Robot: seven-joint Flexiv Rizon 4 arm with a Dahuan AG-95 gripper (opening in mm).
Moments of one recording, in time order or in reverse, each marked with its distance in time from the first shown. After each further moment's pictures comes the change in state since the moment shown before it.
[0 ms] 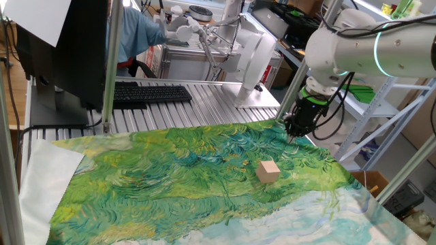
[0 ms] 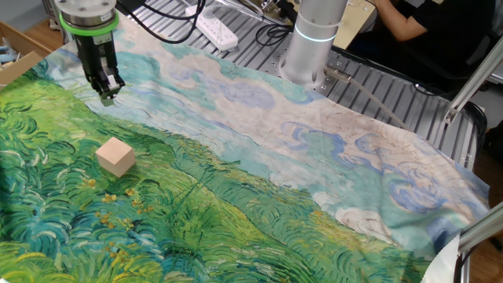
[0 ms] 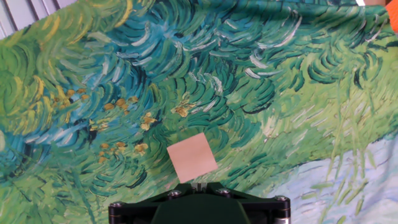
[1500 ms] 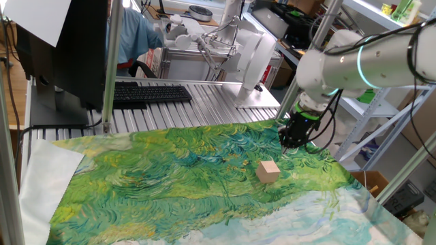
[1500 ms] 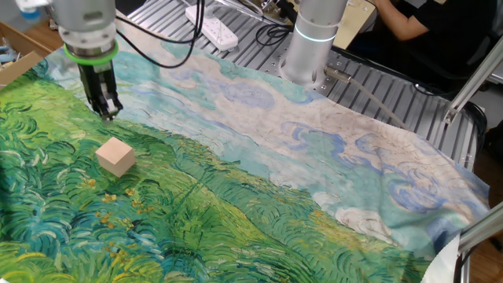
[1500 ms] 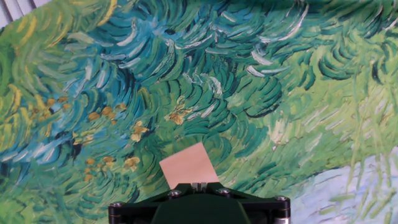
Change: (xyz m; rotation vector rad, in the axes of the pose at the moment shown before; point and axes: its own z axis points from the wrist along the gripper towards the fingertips) arm -0.008 -0.001 0.068 -0.020 -0.017 0.037
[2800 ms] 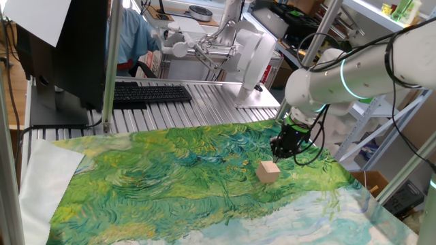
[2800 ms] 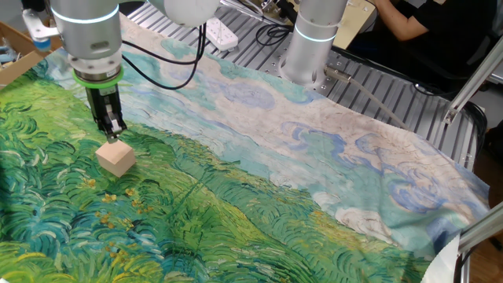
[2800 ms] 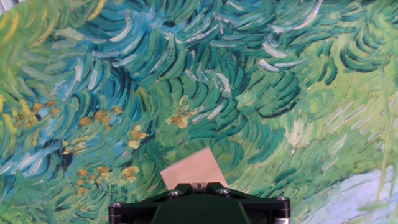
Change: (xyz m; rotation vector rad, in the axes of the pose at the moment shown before) arm -0.001 0.007 0.045 -0.017 -0.010 0.034
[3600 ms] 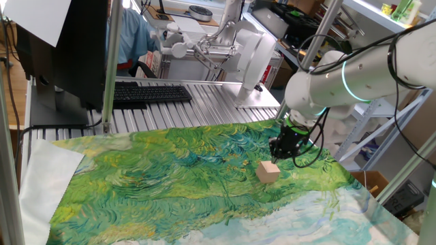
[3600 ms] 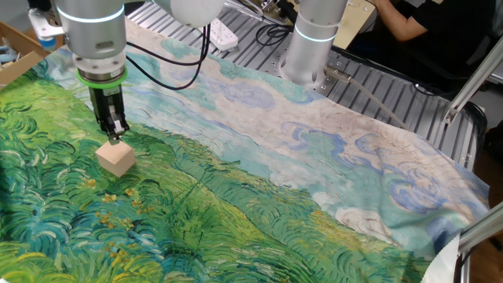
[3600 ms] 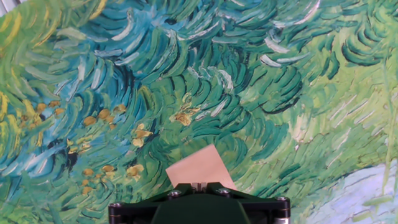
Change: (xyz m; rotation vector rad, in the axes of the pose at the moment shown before) arm 0.004 0.004 0.006 -0.015 -0.031 0.011
